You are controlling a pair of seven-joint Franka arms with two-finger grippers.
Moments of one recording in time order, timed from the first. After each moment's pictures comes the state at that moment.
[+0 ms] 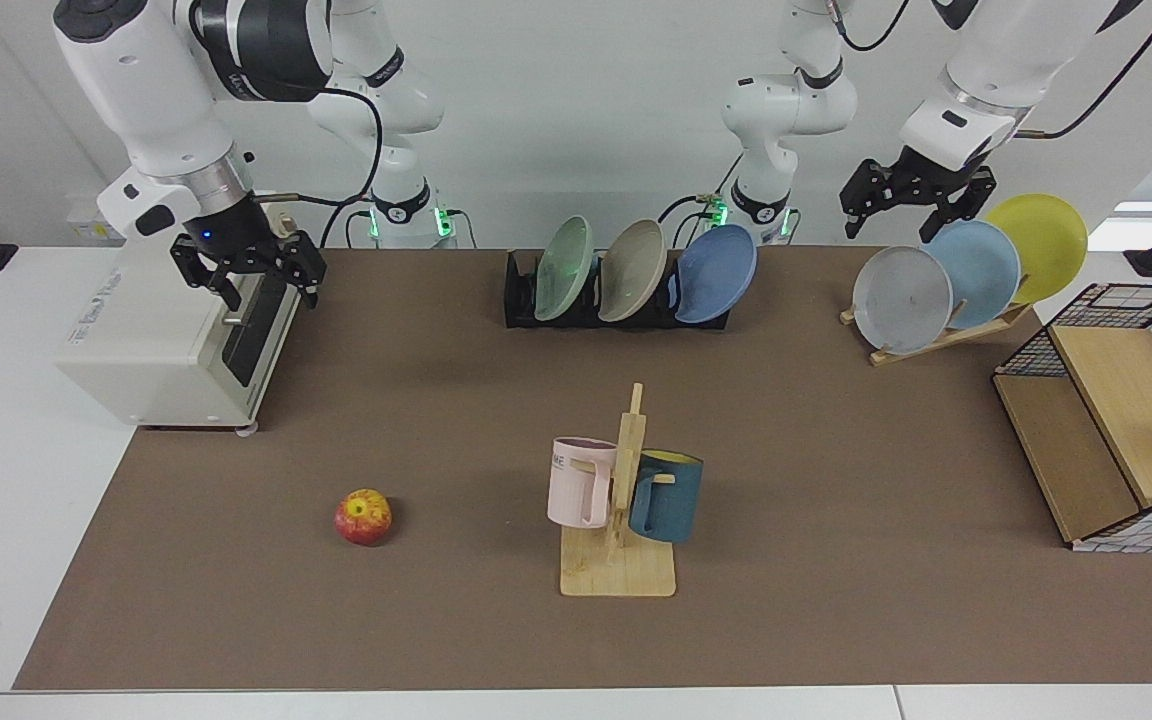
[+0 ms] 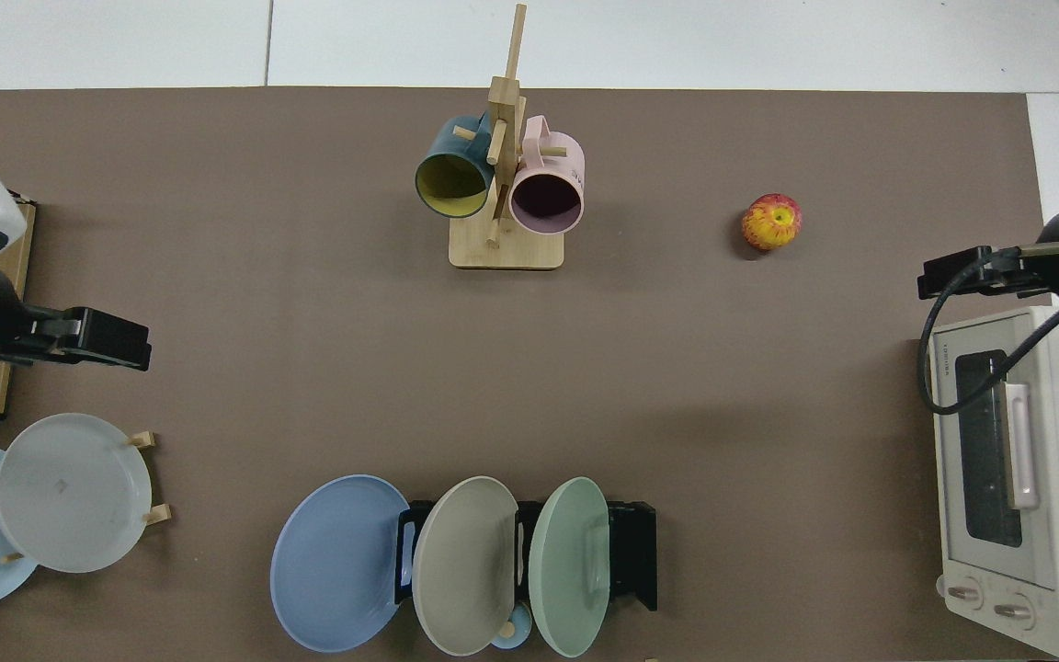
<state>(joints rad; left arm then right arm) -0.03 -0.02 -0.08 -1.50 -0.04 1.42 -0.01 -0.03 0.03 0.01 -1.62 0.02 1.69 -0.01</state>
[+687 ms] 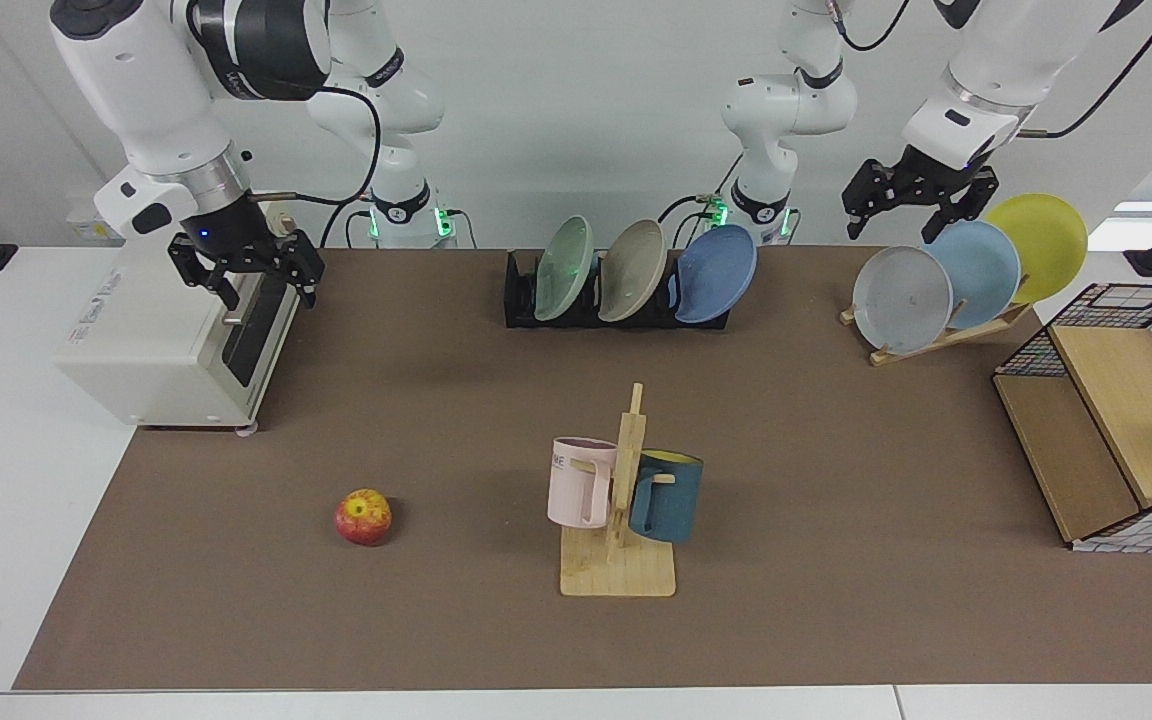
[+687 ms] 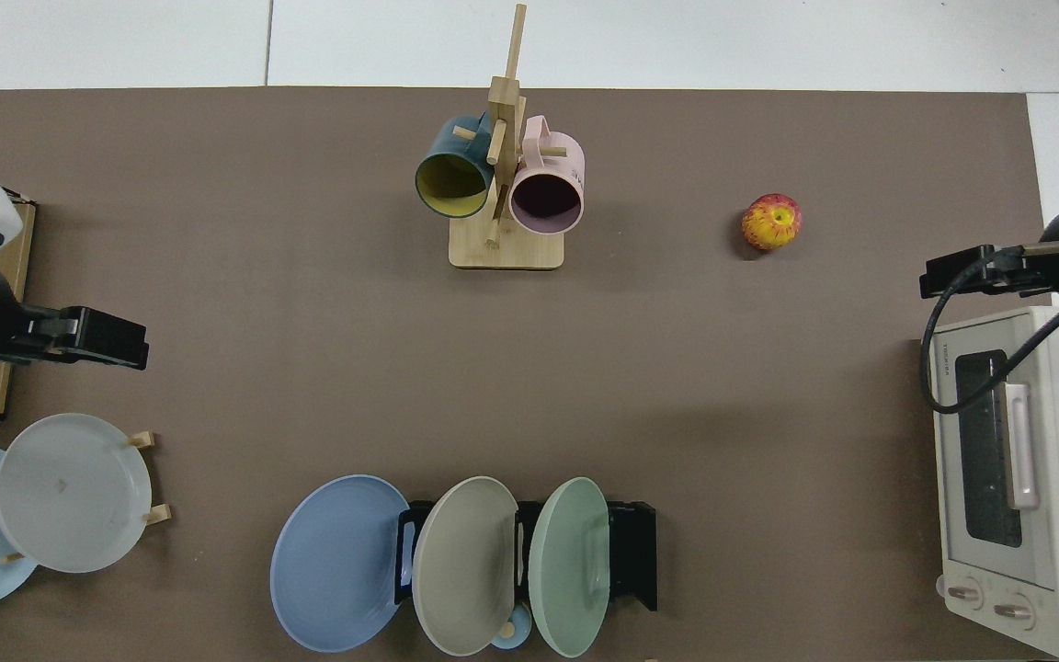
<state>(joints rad) -0.03 -0.02 -0.08 -1.50 -0.03 1.42 -0.01 -0.03 0.03 0.01 -1.62 0.02 1.69 -0.01</state>
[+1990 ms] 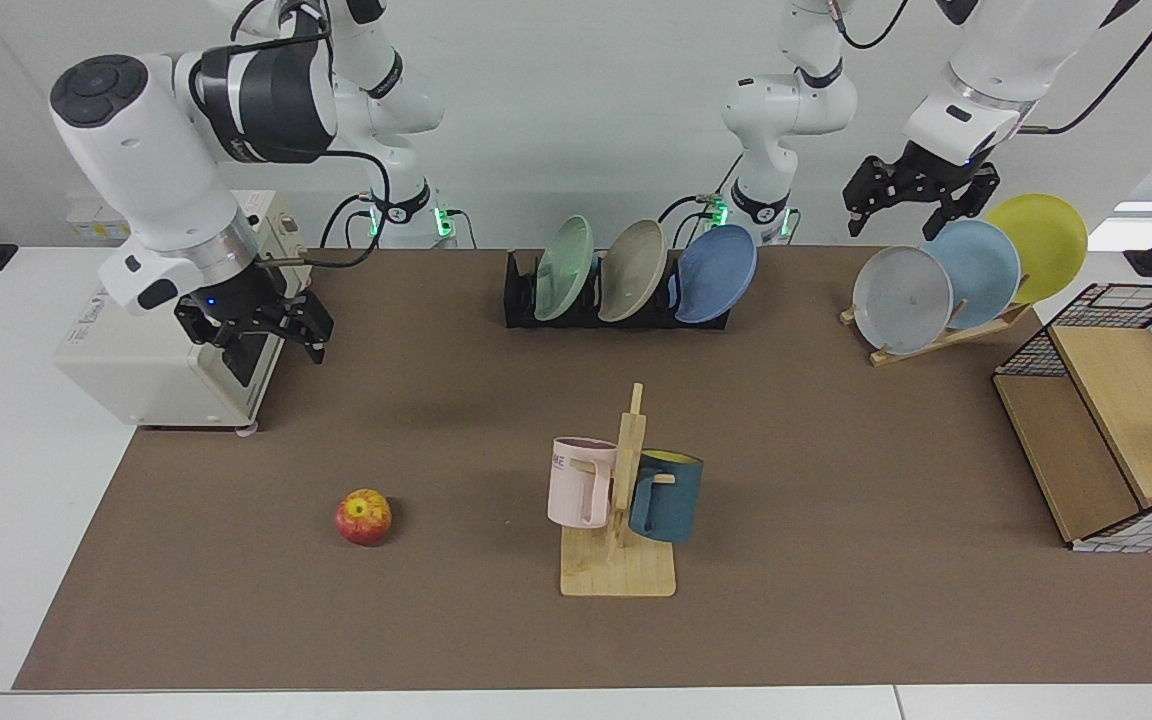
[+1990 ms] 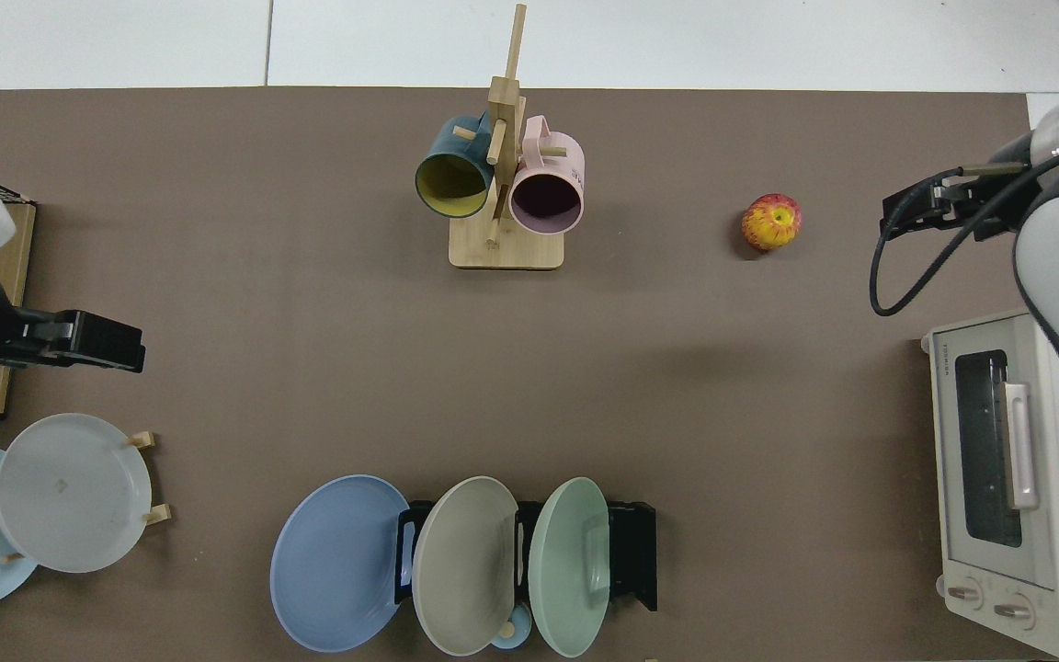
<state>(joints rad) -0.02 -0.03 -0.08 -1.51 -0.04 1.42 -0.01 -0.01 0.27 0.02 -1.38 0.01 1.66 0.04</state>
